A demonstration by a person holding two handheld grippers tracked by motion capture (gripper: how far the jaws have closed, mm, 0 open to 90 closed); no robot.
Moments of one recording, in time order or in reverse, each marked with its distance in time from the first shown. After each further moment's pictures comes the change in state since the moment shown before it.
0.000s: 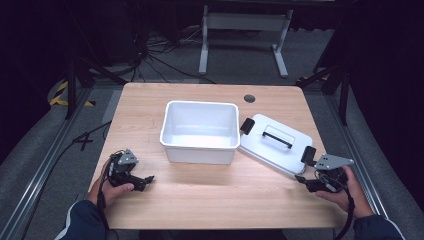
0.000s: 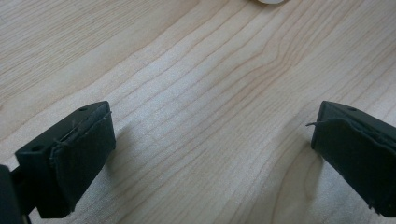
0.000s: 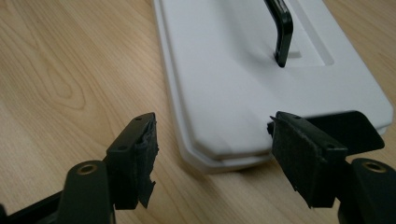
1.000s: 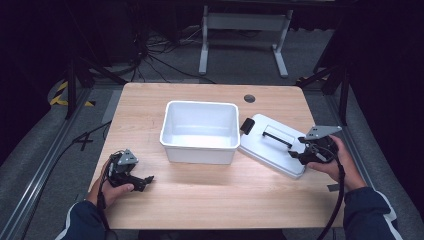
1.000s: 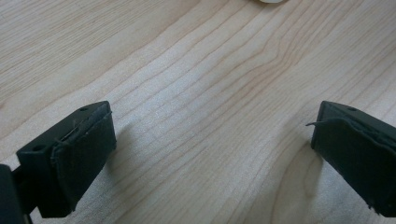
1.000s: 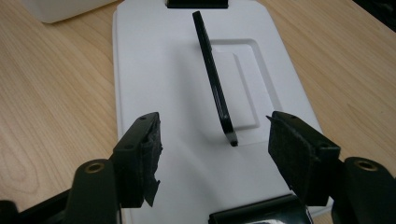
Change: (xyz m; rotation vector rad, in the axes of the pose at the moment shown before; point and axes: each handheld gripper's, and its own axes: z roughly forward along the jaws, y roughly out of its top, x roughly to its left) left arm -0.001 -0.001 0.000 -0.007 0.009 -0.011; right arm -0.040 0.068 0.018 0.042 0.010 -0.009
